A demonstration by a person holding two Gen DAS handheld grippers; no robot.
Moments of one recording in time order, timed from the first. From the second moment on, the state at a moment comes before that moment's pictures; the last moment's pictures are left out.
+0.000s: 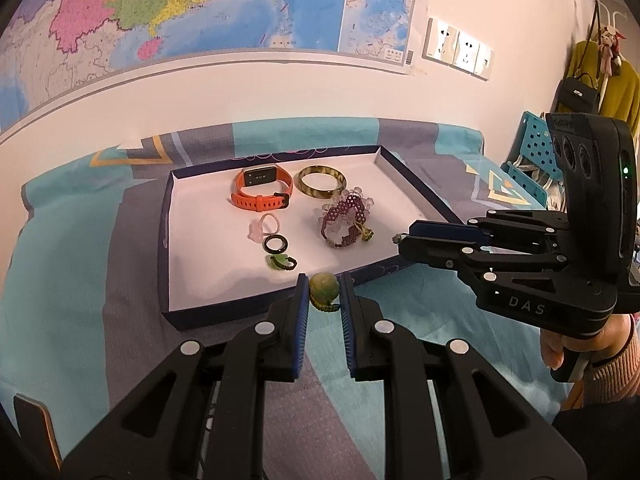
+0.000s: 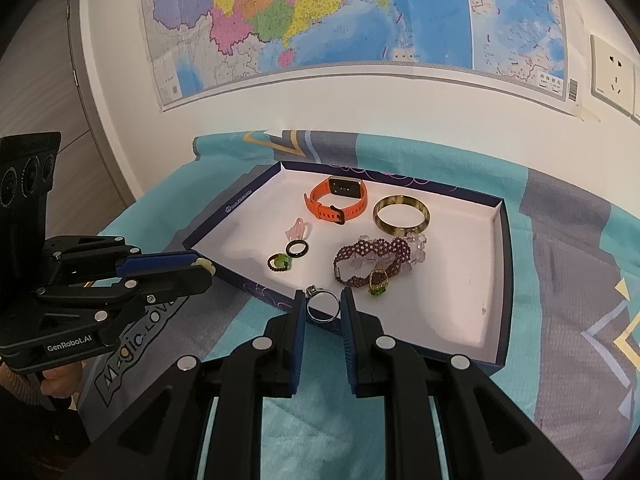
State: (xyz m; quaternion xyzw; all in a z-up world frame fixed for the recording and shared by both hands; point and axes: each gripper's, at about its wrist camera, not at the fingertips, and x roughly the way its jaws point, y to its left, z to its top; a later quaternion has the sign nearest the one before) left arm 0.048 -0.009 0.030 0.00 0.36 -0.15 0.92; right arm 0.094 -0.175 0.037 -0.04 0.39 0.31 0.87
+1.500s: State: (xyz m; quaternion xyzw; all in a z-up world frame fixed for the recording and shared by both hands) left arm 0.070 -0.015 0.036 0.01 0.35 -0.15 0.92; right arm 0.108 -0.171 0.041 -0.04 0.38 0.31 0.87
